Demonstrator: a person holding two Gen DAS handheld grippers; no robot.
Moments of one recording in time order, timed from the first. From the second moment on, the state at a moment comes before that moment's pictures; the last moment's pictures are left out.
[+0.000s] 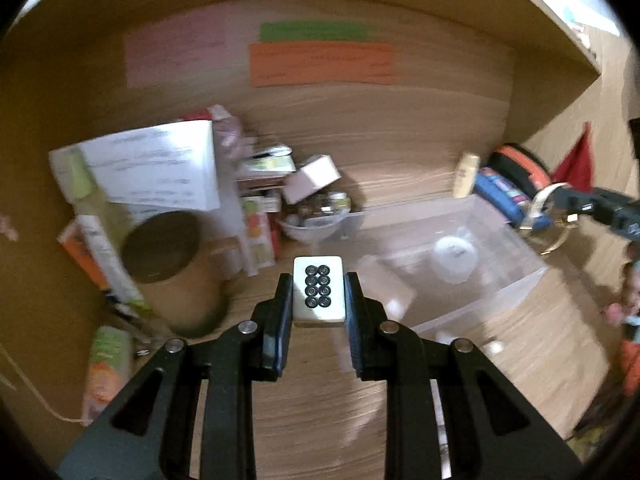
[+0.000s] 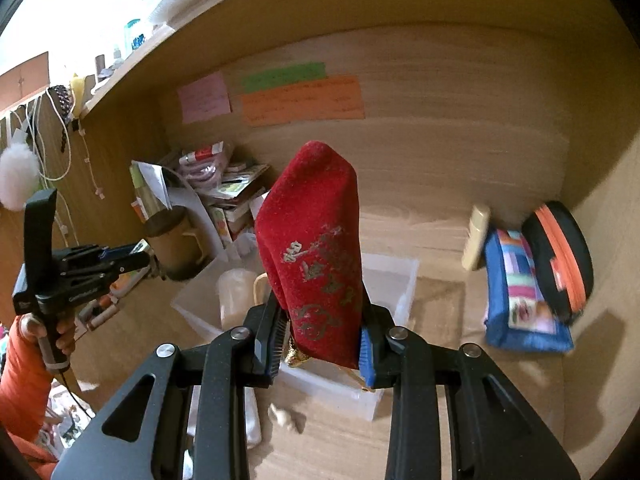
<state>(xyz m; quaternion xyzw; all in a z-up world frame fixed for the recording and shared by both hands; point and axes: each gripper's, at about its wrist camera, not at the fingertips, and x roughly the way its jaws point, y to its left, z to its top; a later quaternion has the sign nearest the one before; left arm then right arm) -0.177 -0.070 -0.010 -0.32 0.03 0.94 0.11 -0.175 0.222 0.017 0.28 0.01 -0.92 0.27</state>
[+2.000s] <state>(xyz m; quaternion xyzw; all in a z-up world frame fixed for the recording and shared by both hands) -0.297 0.010 -0.055 -0.43 0.08 0.88 0.17 -0.264 0.122 -0.066 0.44 0.20 -0.84 0.26</state>
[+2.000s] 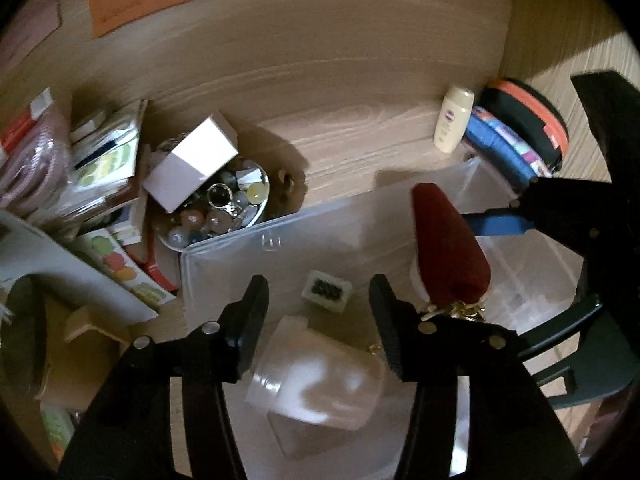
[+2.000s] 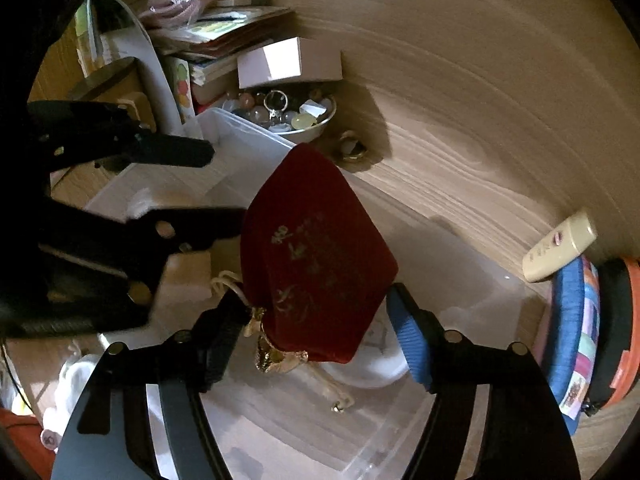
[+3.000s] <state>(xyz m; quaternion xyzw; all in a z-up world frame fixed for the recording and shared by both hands) -0.184 -0.024 -0.016 -0.35 0.11 0.93 0.09 -0.170 0.171 -0.009 0.36 0.15 -0.89 0.24</state>
